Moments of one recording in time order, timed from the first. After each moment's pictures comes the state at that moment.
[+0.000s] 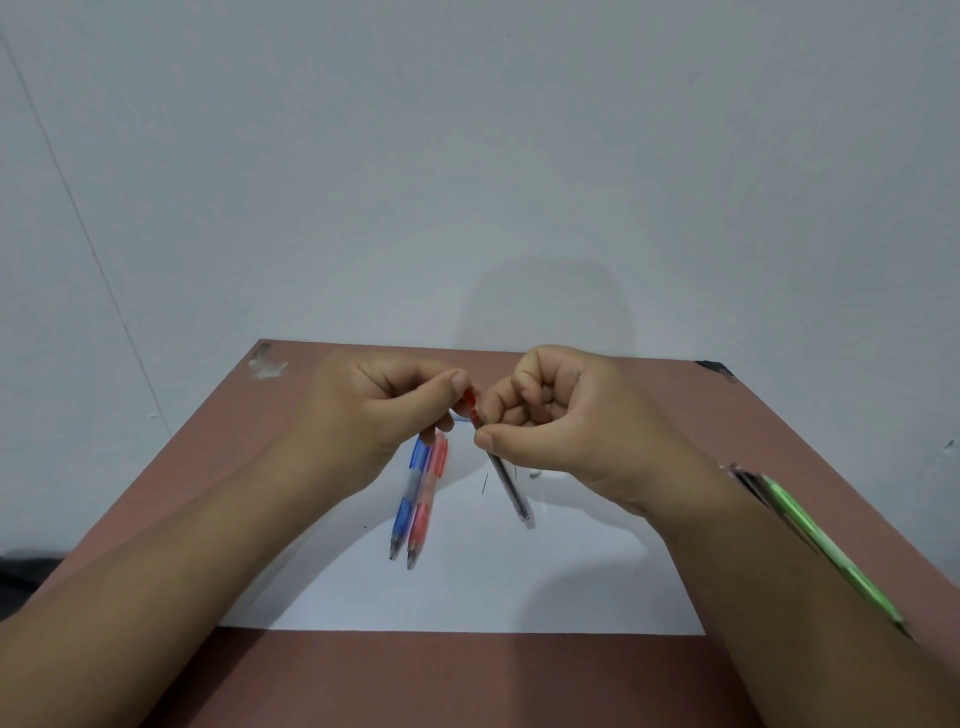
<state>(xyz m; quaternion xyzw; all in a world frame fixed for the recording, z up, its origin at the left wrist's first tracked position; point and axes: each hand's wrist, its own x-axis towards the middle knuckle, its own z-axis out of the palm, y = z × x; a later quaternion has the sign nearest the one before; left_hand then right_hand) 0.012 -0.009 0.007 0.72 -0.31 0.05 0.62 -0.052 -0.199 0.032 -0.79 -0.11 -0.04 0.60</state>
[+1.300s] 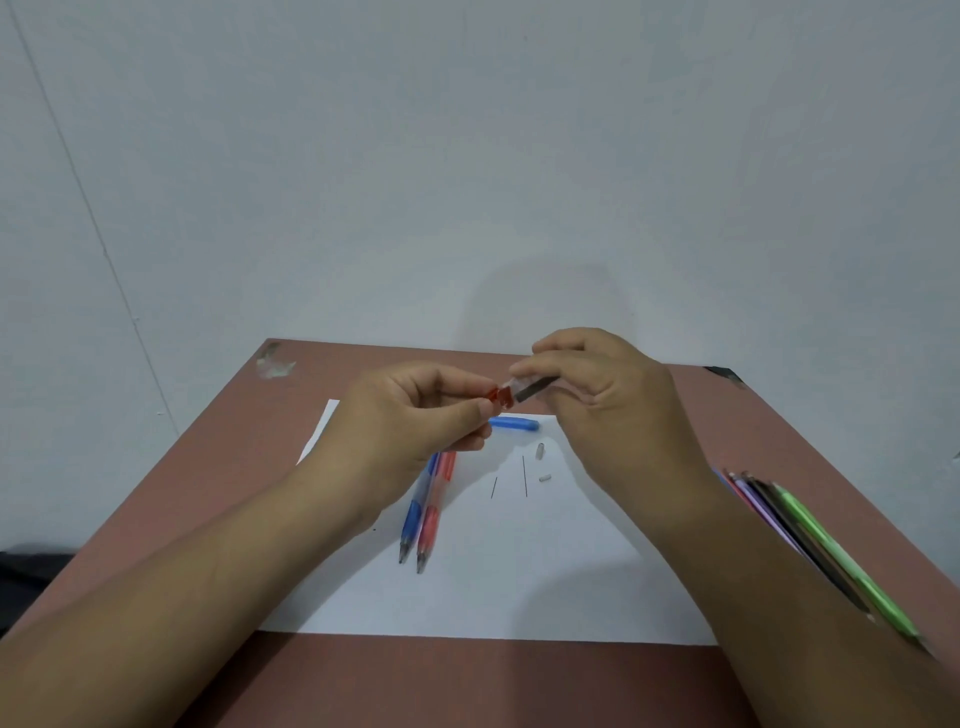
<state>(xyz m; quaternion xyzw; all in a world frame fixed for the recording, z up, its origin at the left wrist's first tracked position) -0.001 -0.021 0.009 0.73 -0.15 -0.05 0.67 -0.031 -0.213 0.010 -0.89 -0.11 -0.34 0.27</state>
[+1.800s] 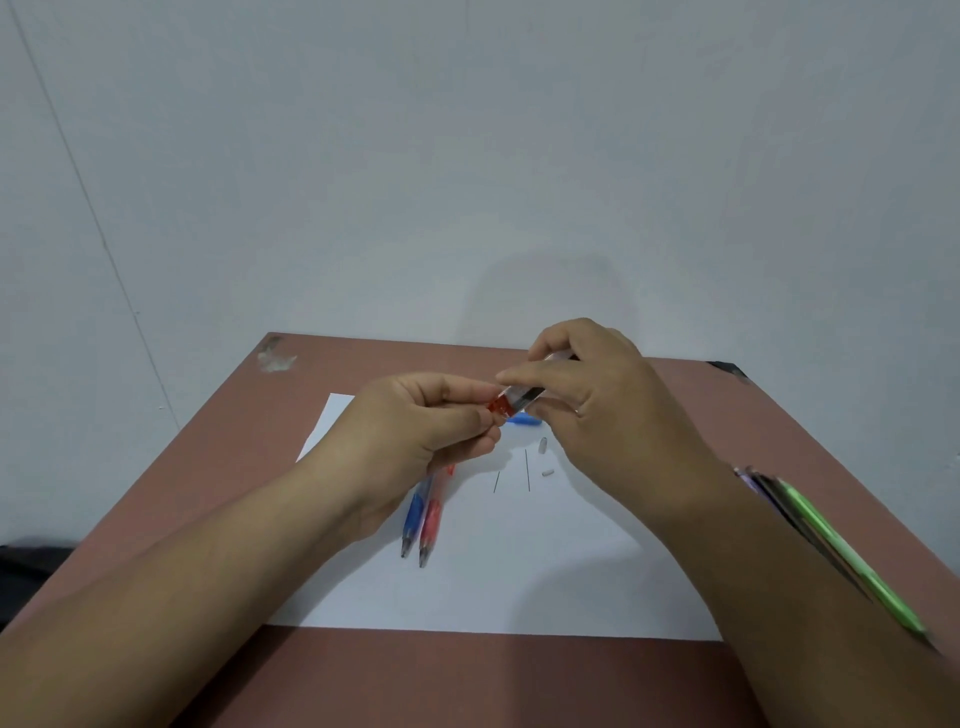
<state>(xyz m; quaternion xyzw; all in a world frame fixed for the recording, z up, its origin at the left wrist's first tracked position) 0.003 -0.021 0.000 0.67 -0.10 -0.16 0.72 -0.024 -0.220 0.003 -0.92 -0.18 -0.33 0.15</state>
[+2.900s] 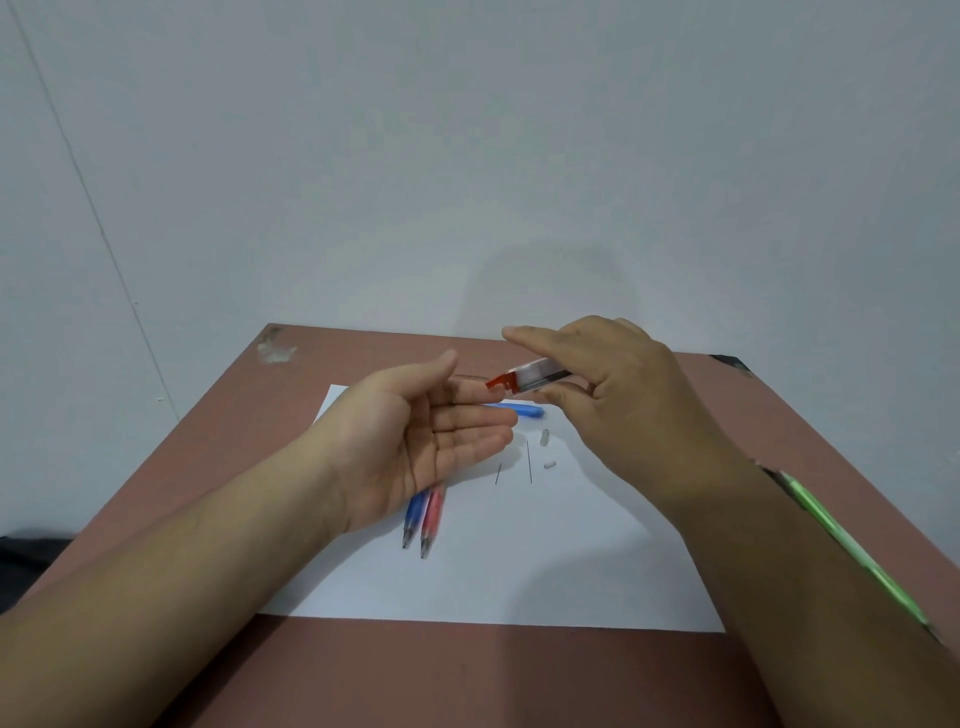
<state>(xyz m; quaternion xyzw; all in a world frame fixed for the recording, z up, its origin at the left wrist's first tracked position) 0.011 -0.015 0.000 0.48 -0.02 -0.32 0.81 -0.020 -0.229 0.006 -0.91 -0.19 -0.33 0.16</state>
